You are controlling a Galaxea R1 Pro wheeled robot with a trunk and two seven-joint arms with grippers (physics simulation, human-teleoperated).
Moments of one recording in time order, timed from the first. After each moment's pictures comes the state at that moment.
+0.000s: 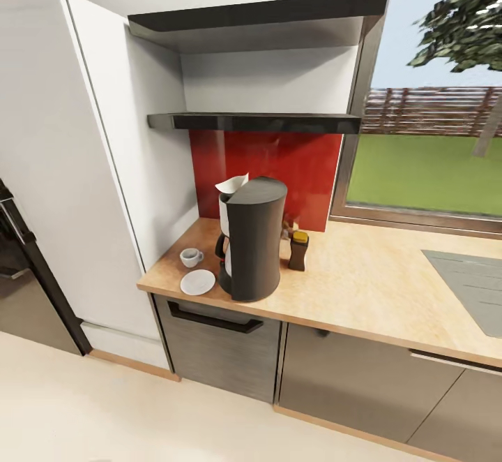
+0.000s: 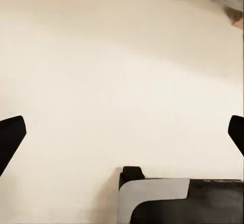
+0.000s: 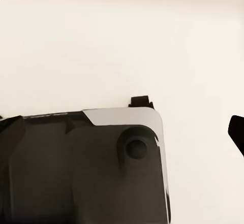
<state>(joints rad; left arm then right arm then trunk) -0.26 0.24 0.26 -0.32 -0.07 0.01 -0.37 -0.30 -0.07 0.55 -0.03 -0.69 -0.02 0.10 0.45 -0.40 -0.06</state>
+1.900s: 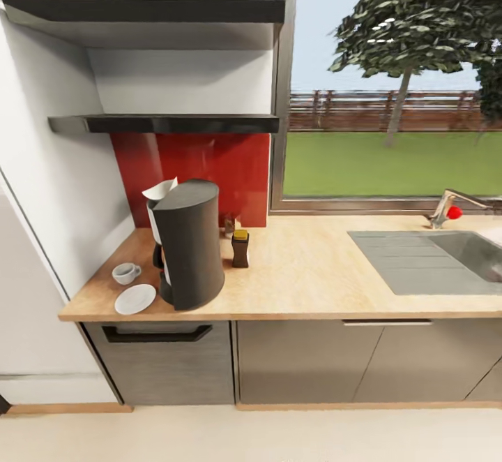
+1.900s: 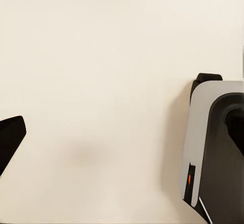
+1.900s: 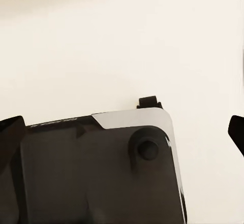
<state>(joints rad) -0.11 0.23 0.26 -0.07 -0.17 -0.17 -0.04 -0.30 -0.06 0.54 -0.03 -0.75 -0.02 0.10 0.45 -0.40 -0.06</state>
